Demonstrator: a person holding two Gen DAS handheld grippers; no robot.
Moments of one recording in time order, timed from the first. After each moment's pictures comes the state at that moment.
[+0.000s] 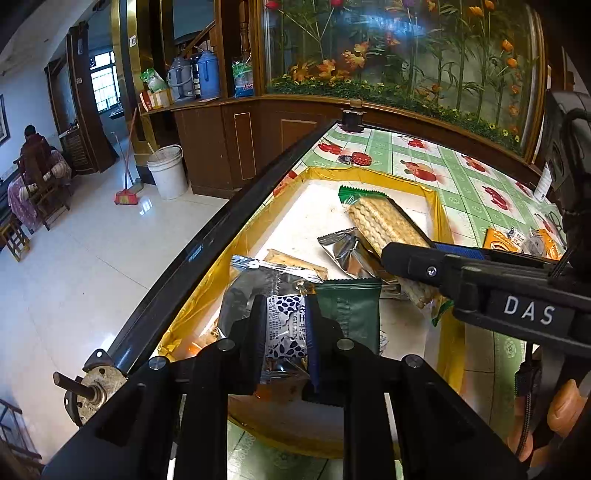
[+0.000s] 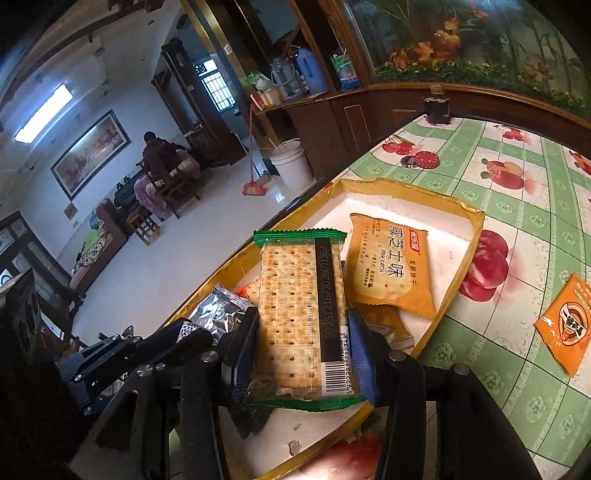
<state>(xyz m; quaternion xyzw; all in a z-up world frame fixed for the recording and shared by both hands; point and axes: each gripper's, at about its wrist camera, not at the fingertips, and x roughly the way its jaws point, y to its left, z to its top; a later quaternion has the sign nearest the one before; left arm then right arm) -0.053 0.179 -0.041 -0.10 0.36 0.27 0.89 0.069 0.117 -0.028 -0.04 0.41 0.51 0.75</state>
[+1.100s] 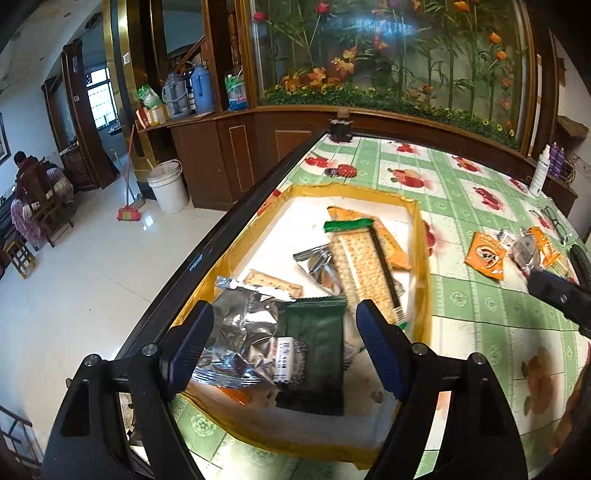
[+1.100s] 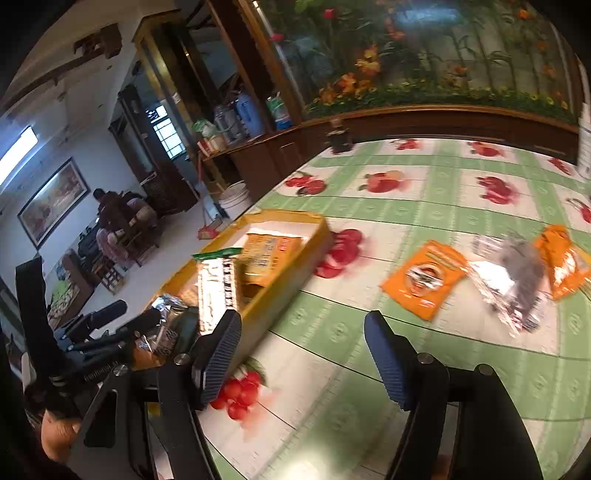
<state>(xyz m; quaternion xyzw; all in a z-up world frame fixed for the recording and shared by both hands) -0.043 0.153 -0.018 -0.07 0.35 0.27 0.89 0.081 -0.046 -0.014 0.03 0.38 0.41 0.83</state>
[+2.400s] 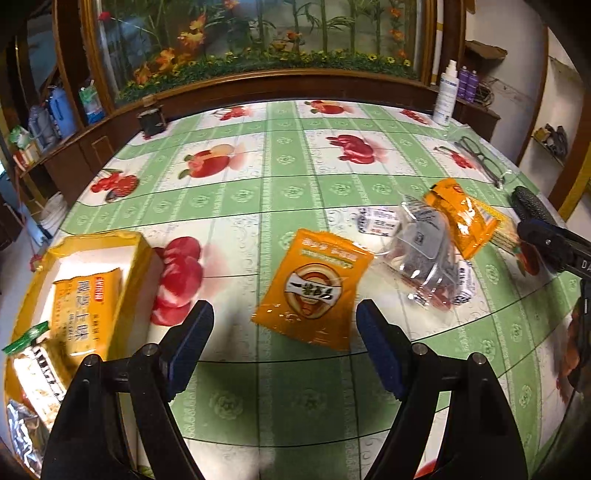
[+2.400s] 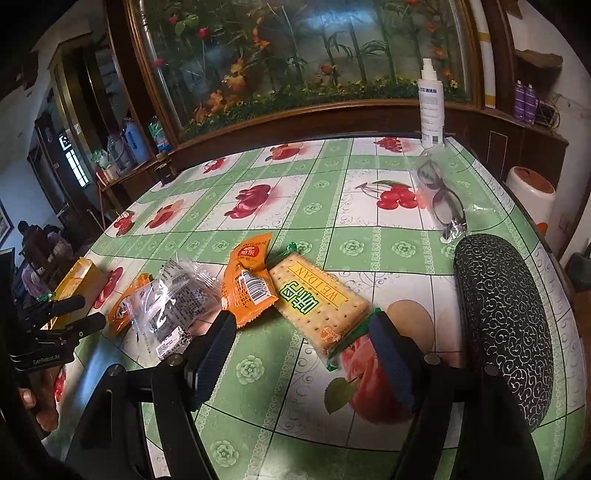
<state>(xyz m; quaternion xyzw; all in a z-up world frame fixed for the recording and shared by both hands) 0.144 0.018 -0.056 -0.02 0.43 0.06 0.90 0.235 -0.245 -0.053 0.02 0.38 0.25 0.89</state>
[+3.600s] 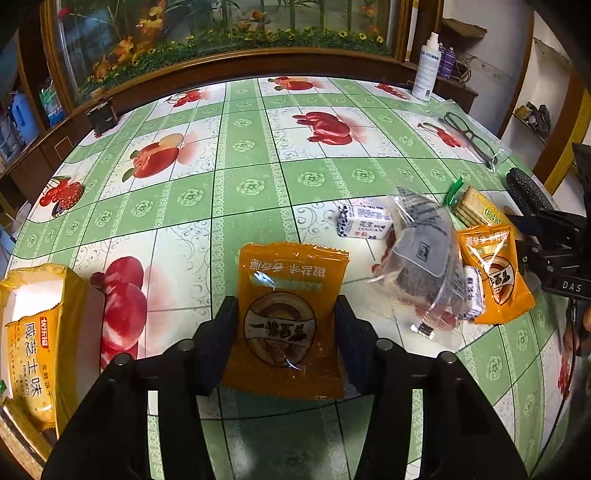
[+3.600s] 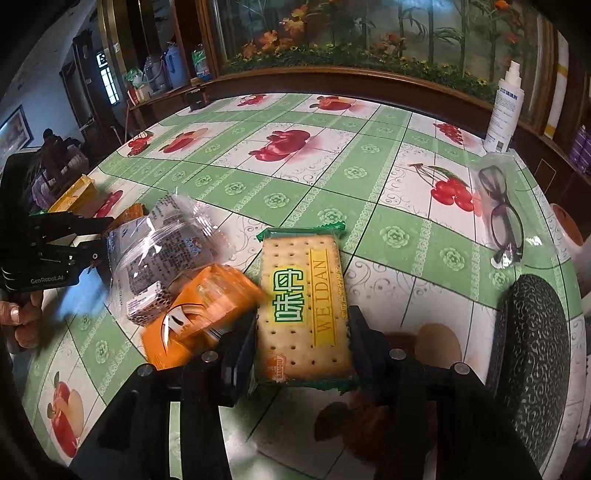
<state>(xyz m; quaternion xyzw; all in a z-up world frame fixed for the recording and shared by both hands) 0.185 0.011 -0.078 0.00 0.46 0.01 0.89 0.260 -0.210 -0.076 -0.11 0.44 0.31 0.84</state>
